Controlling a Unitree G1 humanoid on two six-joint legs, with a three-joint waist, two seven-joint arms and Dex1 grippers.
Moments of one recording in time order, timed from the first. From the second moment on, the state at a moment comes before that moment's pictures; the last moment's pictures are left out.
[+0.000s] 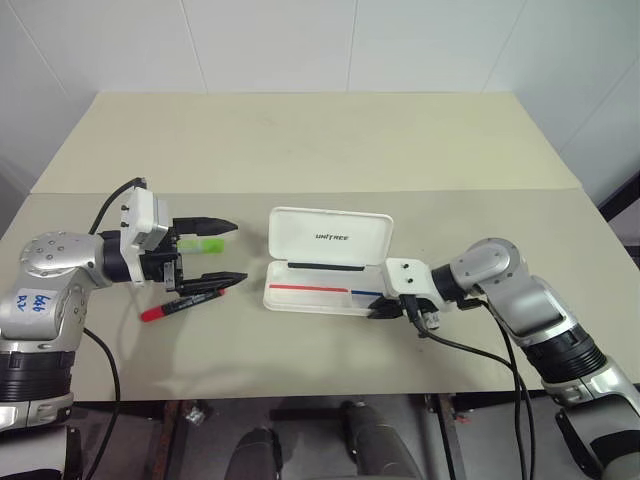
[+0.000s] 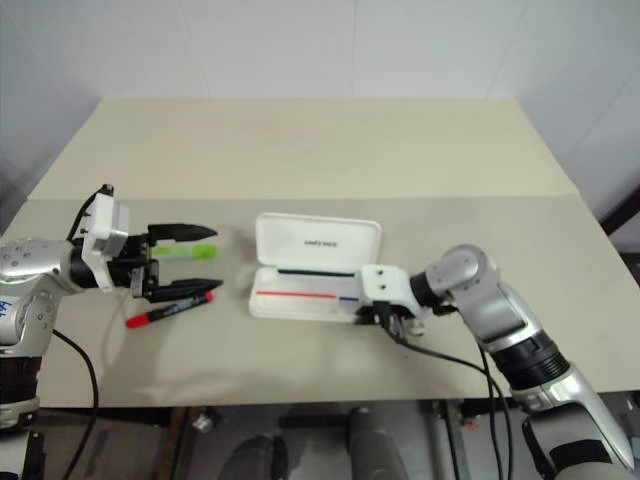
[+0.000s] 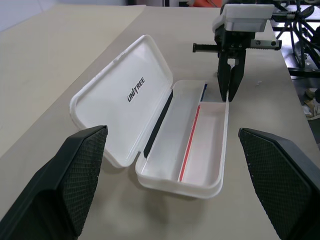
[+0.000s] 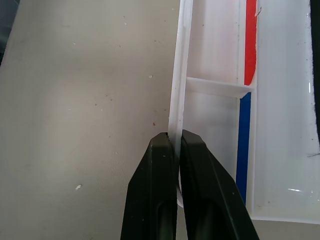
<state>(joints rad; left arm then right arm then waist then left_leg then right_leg) -0.44 0.81 0.17 -0.02 -0.51 0.34 -1.23 -0.61 -0.69 0.37 -0.06 -0.02 0.35 1.37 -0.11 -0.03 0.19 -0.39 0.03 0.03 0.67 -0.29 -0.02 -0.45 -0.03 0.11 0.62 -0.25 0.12</state>
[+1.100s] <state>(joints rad) -0.24 1.04 0.19 -0.02 -0.38 0.28 -1.26 -0.68 -0.63 0.10 -0.08 0.37 0.27 1.34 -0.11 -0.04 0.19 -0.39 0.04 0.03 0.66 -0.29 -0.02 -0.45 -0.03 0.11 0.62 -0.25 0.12</state>
